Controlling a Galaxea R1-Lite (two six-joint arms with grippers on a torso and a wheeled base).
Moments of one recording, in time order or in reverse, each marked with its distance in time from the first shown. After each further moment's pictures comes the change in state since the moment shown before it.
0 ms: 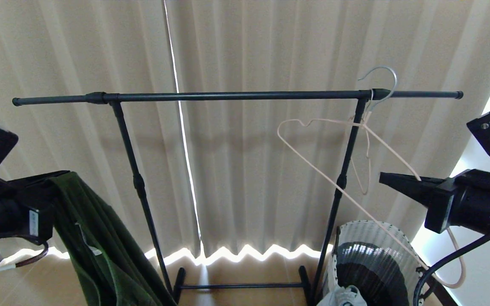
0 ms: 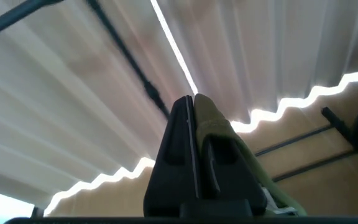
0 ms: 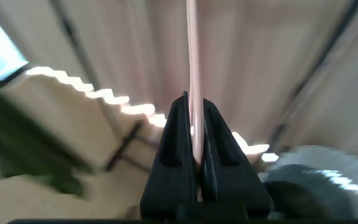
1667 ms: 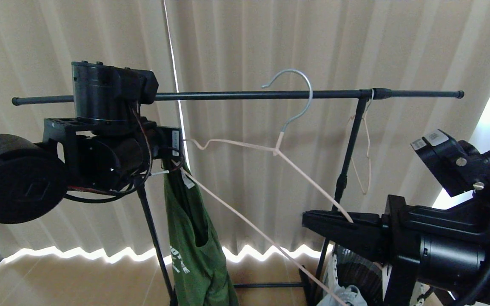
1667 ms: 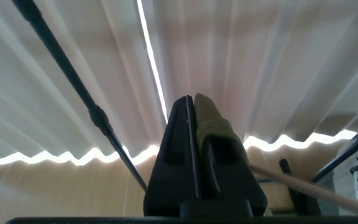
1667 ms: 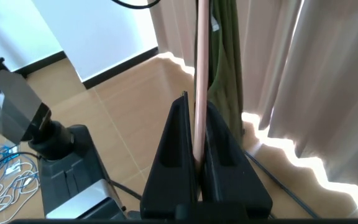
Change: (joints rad) left arm -0.283 0.580 -0.514 0.000 0.413 -0.399; right arm 0.391 0.107 0.019 -0.202 0.136 0.089
